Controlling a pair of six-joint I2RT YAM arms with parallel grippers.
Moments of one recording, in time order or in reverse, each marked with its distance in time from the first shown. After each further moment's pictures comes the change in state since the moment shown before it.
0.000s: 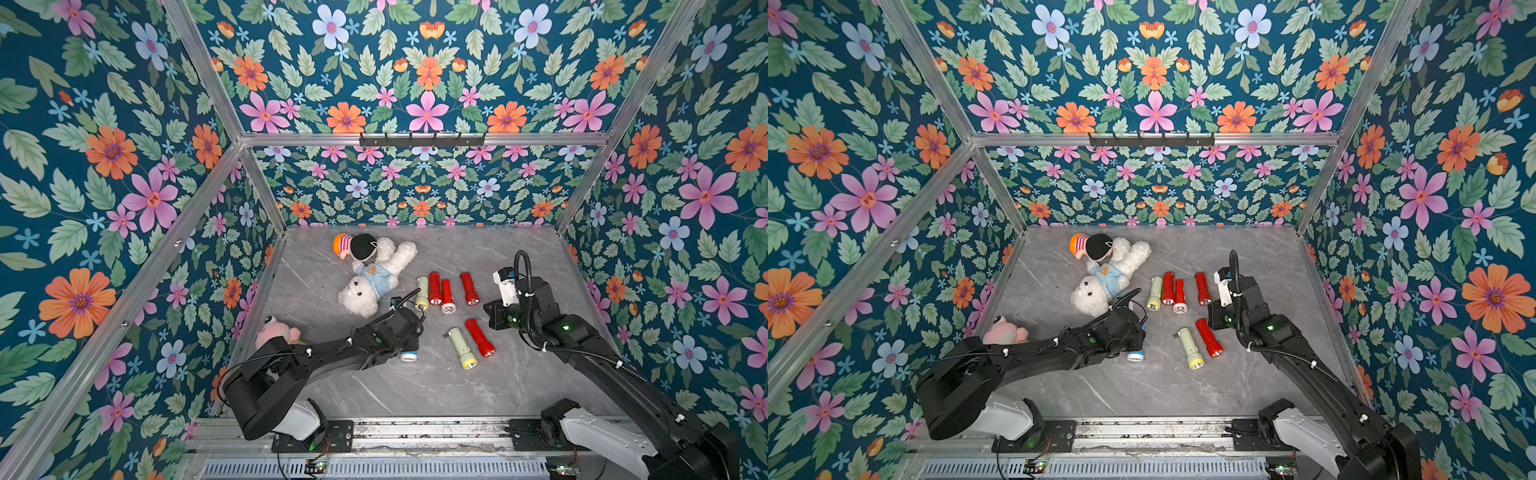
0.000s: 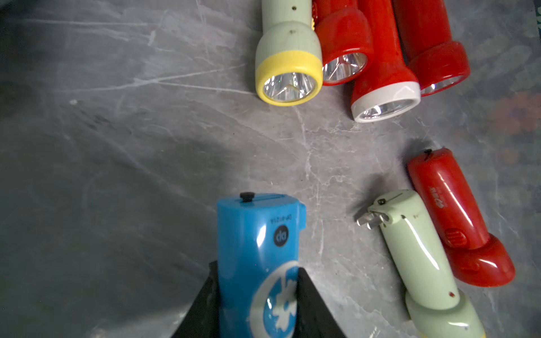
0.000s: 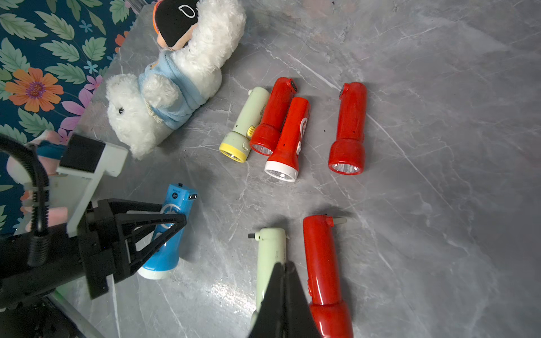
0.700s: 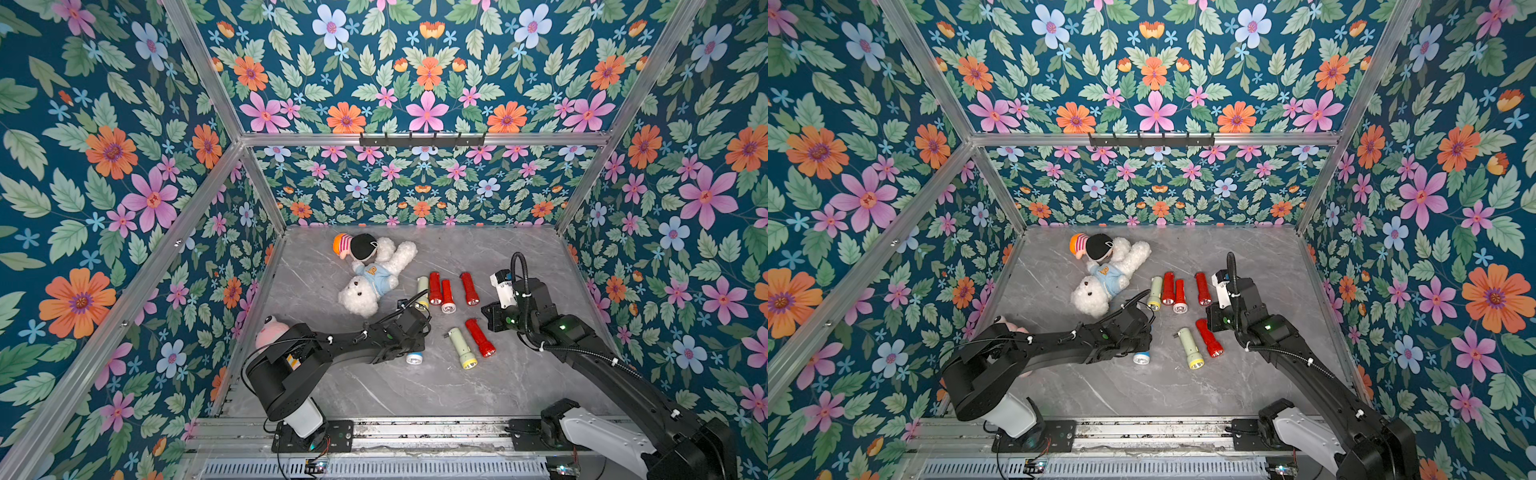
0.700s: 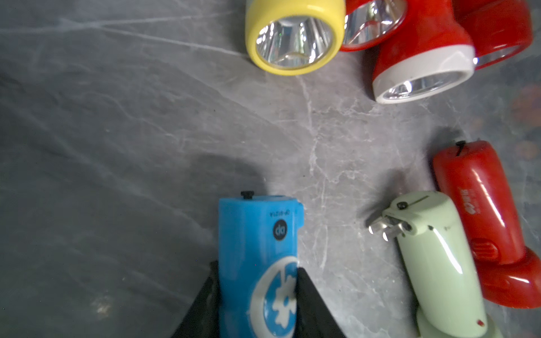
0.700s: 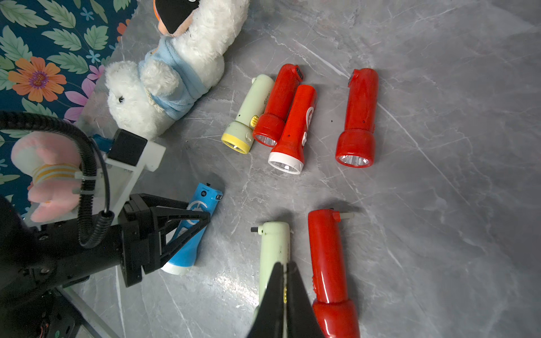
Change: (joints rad) left arm -0.008 0.127 0.052 0.005 0.047 -0.046; right arm 0.000 0.021 -0.015 0.016 -0.028 -0.001
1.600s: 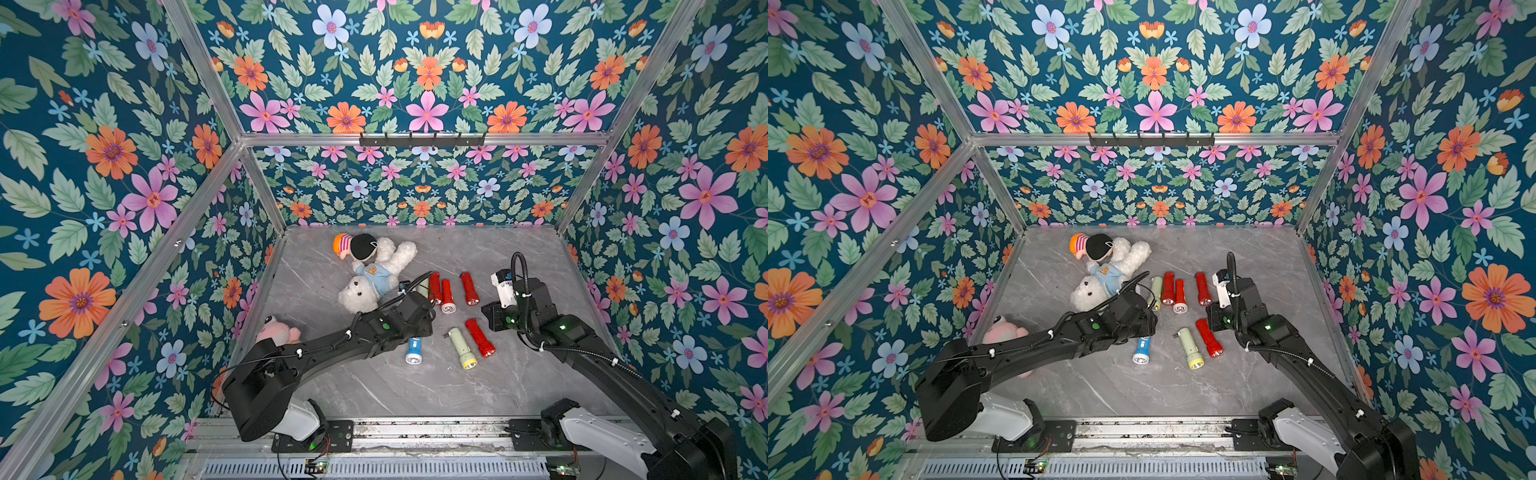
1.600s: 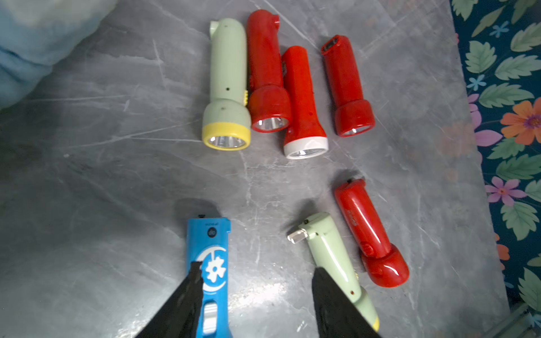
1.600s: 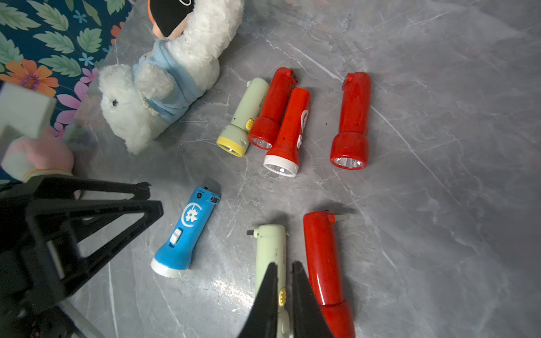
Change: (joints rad) left arm -0.063 -0.142 0.200 -0.221 -0.090 0.008; right arm 0.000 -0.006 0.003 -0.006 0.053 0.002
